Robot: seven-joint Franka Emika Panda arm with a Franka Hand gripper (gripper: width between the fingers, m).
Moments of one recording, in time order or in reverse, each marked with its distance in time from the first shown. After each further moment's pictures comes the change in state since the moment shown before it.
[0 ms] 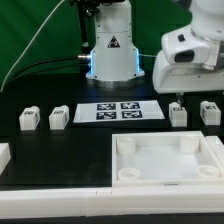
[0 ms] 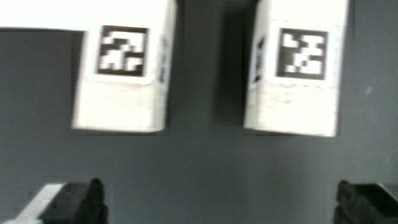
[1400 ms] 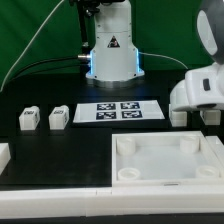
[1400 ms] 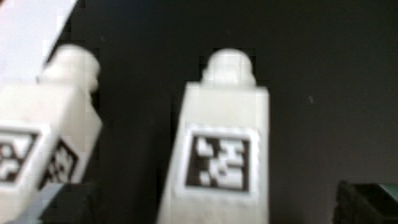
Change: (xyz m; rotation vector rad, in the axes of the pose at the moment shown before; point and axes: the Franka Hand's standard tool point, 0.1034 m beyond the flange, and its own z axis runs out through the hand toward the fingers) arm -0.011 -0.031 0.036 -0.019 -0.484 -0.020
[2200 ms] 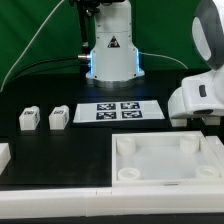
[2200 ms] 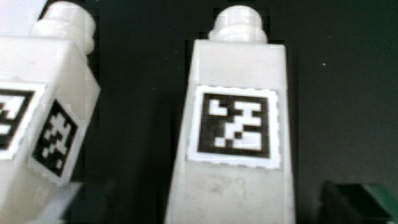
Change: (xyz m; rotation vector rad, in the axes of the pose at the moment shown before) arm 0.009 0.006 0.006 0.014 0.021 -0.004
